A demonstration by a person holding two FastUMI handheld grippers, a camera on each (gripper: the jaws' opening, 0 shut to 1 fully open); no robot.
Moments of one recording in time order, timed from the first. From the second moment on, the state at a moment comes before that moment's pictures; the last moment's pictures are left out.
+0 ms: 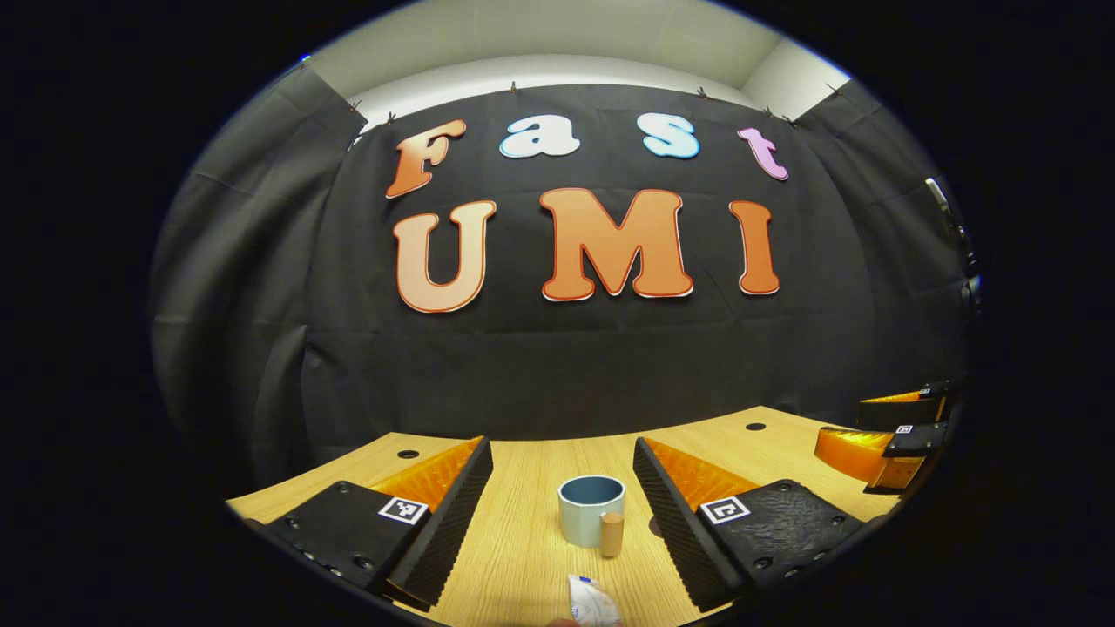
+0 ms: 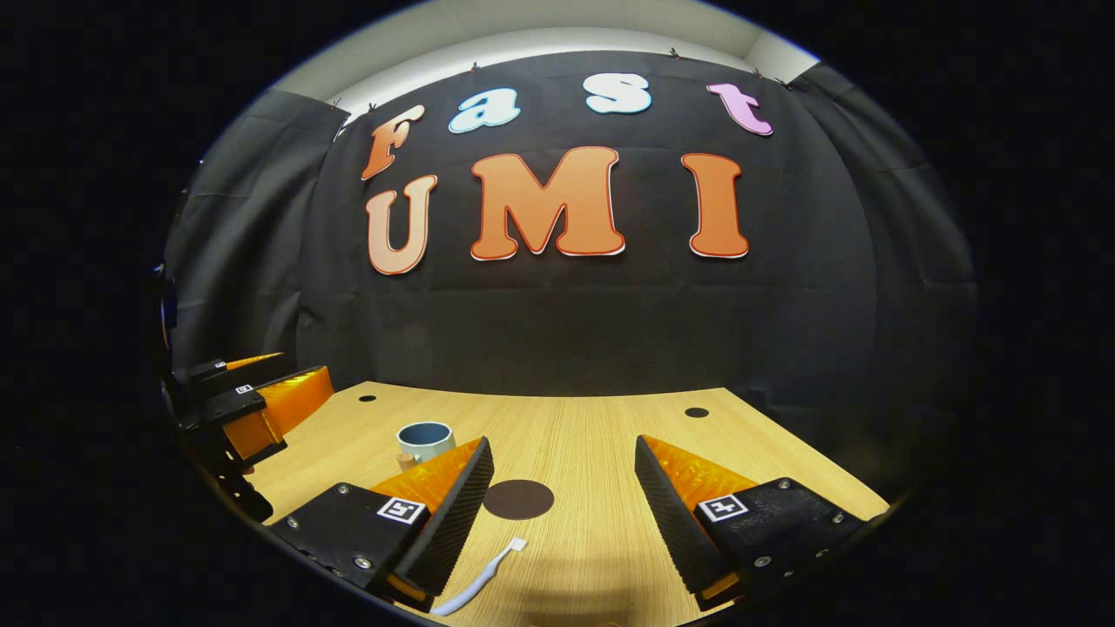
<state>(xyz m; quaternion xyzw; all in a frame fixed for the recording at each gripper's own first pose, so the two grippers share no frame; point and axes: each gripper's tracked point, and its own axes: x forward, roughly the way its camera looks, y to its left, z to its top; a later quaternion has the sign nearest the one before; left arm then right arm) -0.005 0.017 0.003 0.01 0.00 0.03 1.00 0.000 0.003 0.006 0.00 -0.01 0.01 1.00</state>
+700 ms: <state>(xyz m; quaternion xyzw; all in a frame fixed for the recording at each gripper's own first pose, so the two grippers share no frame) -0.012 0.010 -0.060 0.00 0.09 0.02 1.00 0.005 0.021 -0.051 -0.02 0.09 0.03 1.00</state>
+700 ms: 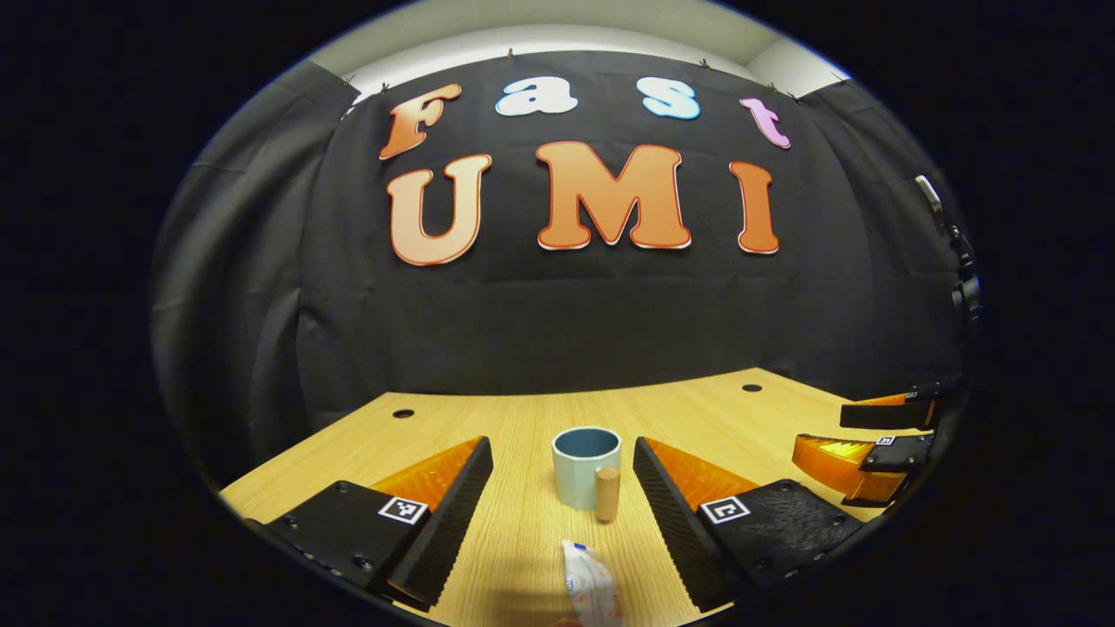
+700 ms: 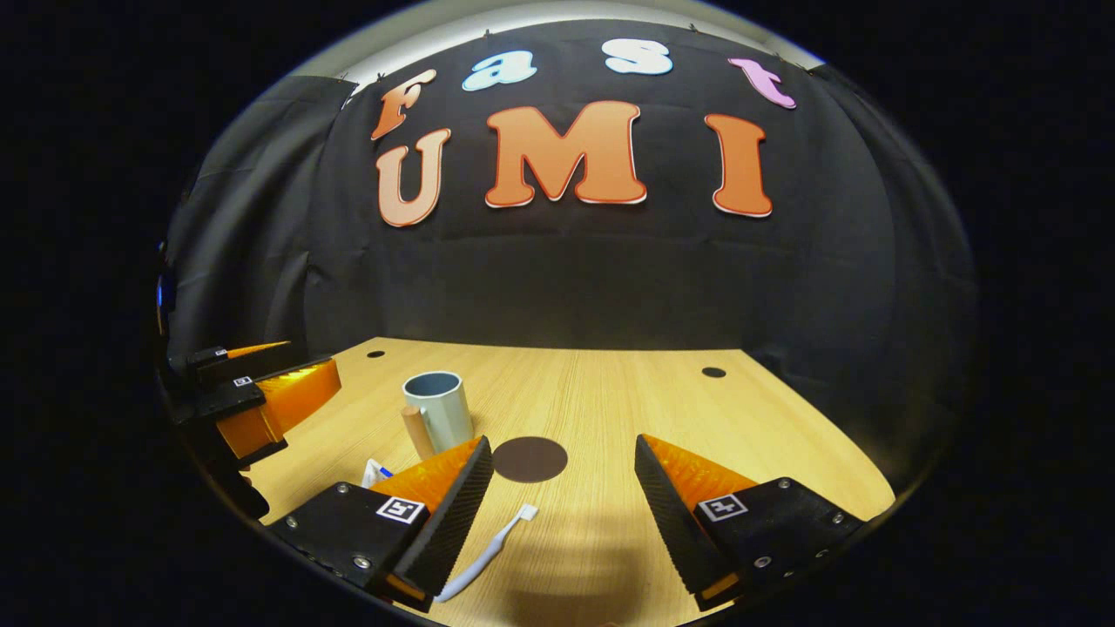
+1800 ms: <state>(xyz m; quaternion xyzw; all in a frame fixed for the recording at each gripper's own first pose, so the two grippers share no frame) -0.043 0.005 -0.200 -0.01 0.32 0.01 0.95 -0.014 0.082 -0.184 -0.07 0.32 0.09 0.94</state>
